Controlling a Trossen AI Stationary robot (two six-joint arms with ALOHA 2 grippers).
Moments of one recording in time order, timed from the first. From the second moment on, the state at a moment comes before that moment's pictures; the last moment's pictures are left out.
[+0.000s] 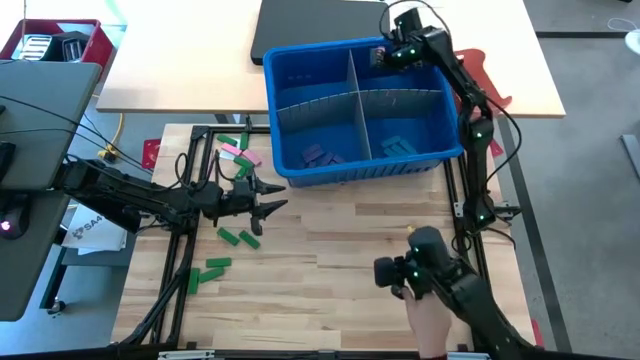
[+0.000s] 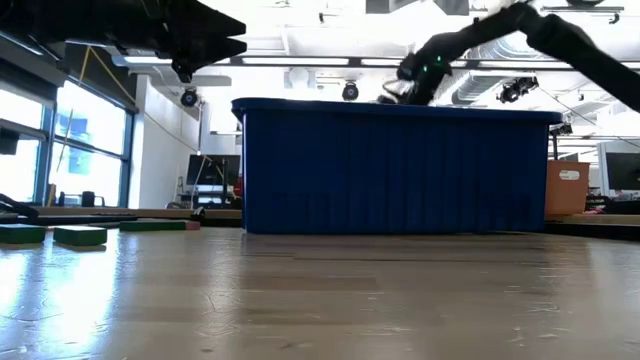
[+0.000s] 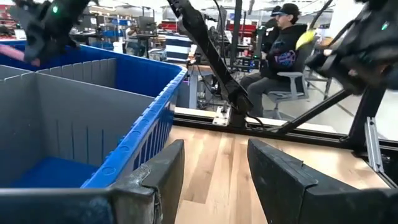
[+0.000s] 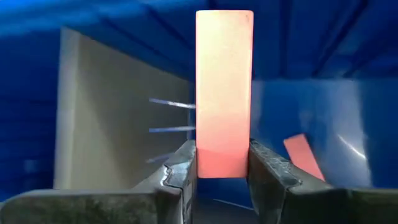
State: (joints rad) left arm -0.12 0.96 0.36 0.63 -0.34 -0.05; right arm -1.07 2.20 2.35 -1.07 -0.16 0.36
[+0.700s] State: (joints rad) left arm -0.12 0.96 0.36 0.63 -0.34 -0.05; right arm -1.09 2.40 2.35 -1.21 -0.06 0.29
